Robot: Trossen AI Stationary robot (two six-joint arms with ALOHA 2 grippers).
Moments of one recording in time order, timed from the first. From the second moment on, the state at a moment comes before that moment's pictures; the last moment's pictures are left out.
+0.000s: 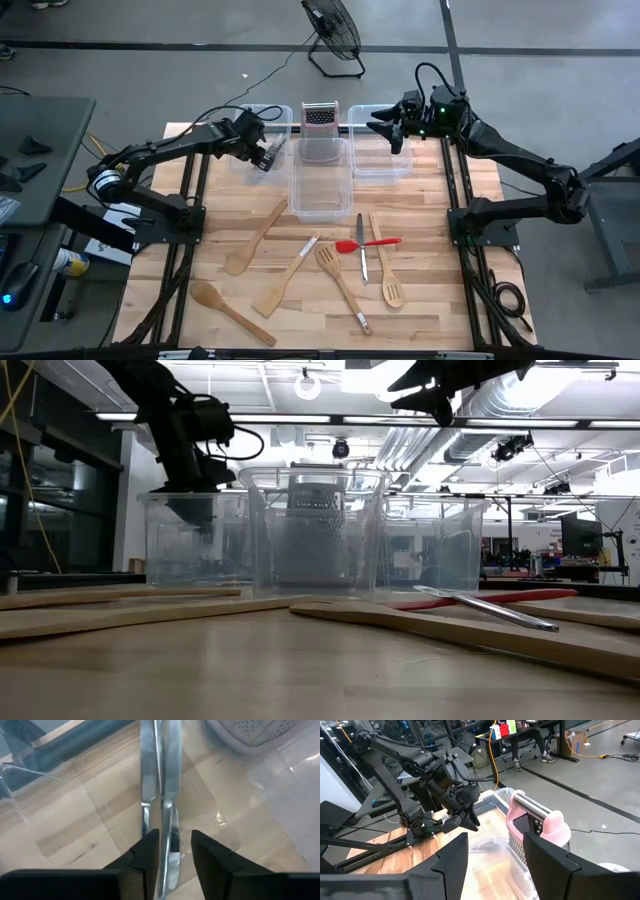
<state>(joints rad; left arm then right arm) 0.69 1.34 0.94 -0.64 -0.11 -0.29 -0.63 1.13 1.05 -0.12 -0.34 0.21</state>
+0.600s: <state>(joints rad) 0.69 1.09 0.94 -0.60 -0.11 -0.27 -0.63 1.13 1.05 -0.12 -0.34 0.22</state>
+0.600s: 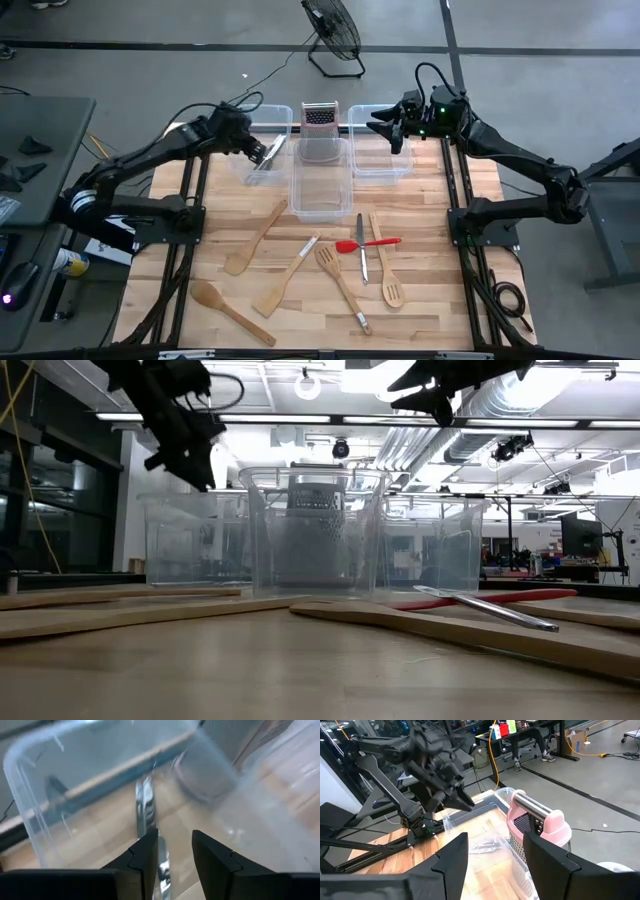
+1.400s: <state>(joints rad) 0.51 0.92 0.94 -0.47 -0.04 -0.17 -0.49 1.11 1.05 -0.50 -0.32 0.48</state>
